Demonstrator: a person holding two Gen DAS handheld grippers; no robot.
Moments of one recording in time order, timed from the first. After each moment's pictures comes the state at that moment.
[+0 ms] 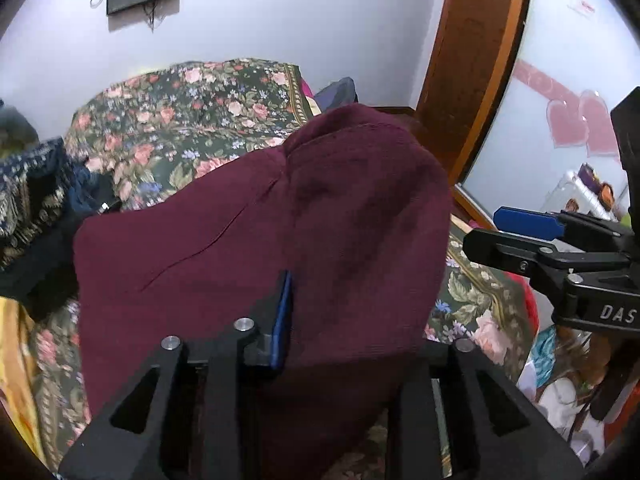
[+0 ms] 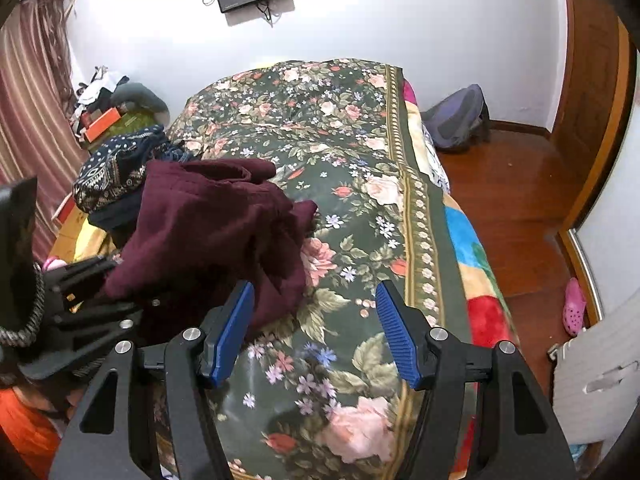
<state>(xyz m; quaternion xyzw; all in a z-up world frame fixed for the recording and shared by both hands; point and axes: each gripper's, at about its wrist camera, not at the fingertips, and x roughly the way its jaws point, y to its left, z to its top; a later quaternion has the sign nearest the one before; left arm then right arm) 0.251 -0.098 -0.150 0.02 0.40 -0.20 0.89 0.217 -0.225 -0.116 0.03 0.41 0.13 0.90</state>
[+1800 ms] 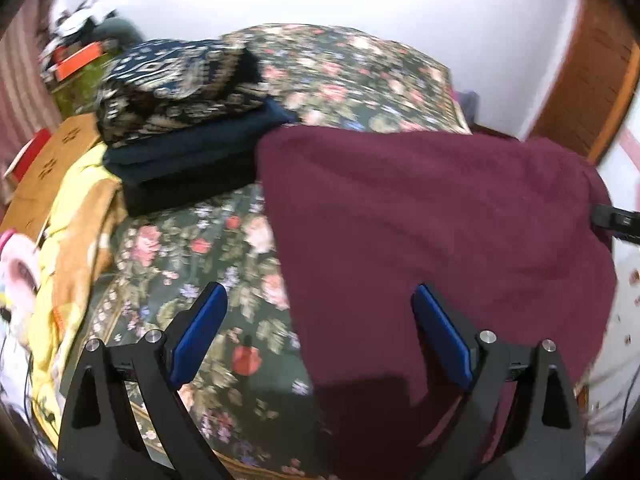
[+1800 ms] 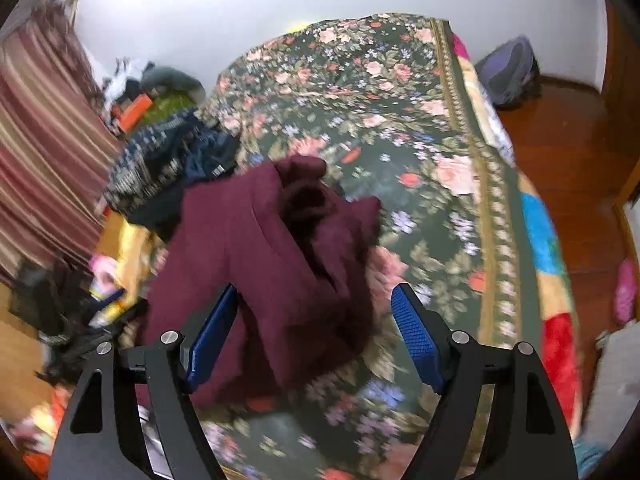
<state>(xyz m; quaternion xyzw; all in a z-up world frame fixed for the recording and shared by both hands) 0.233 0.063 -0.190 -0.07 0.44 0.01 0.90 0.280 -0.209 -0.136 0.11 0.48 0.22 0.84</state>
